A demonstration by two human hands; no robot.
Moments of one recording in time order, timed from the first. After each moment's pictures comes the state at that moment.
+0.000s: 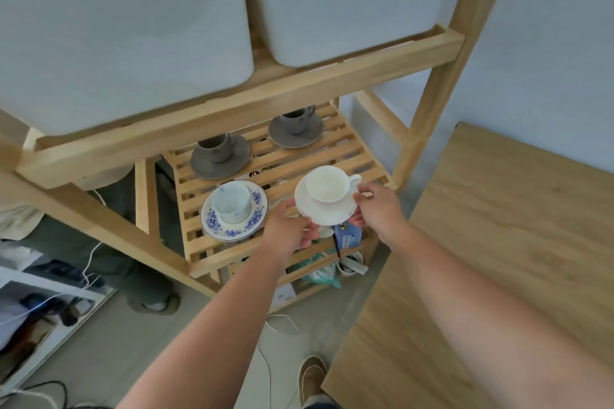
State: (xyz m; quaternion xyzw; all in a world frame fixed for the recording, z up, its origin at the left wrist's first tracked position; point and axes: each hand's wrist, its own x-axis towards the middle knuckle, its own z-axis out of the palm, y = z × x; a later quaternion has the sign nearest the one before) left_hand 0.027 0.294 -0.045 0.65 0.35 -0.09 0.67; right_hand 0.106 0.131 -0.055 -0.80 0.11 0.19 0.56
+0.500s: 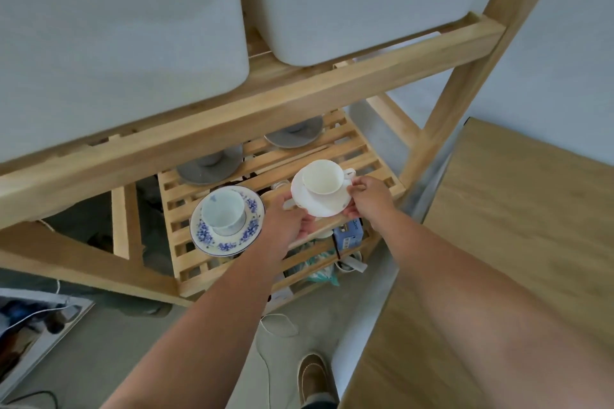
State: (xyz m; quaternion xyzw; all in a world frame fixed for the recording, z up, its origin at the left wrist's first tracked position) left_hand 0.096 0.335 -0.075 0.67 0.35 -0.10 0.64; right_hand 0.175 0.179 -0.082 -0.79 0.14 0.21 0.56
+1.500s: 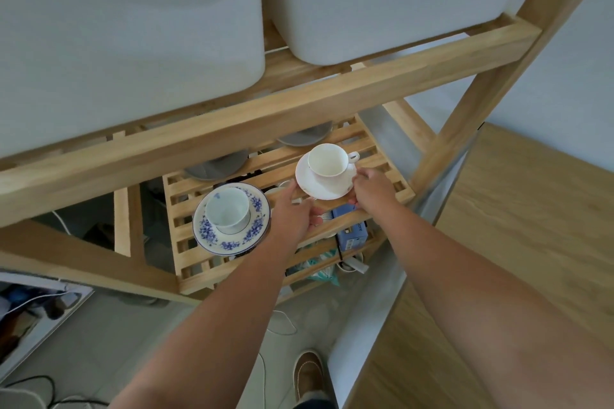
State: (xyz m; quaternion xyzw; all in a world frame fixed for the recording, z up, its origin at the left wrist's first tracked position) left_hand 0.123 0.334 -0.096 0.67 0.33 -0.09 0.66; right_hand 0.199 0.192 -0.092 -0.84 0.14 0.20 0.48
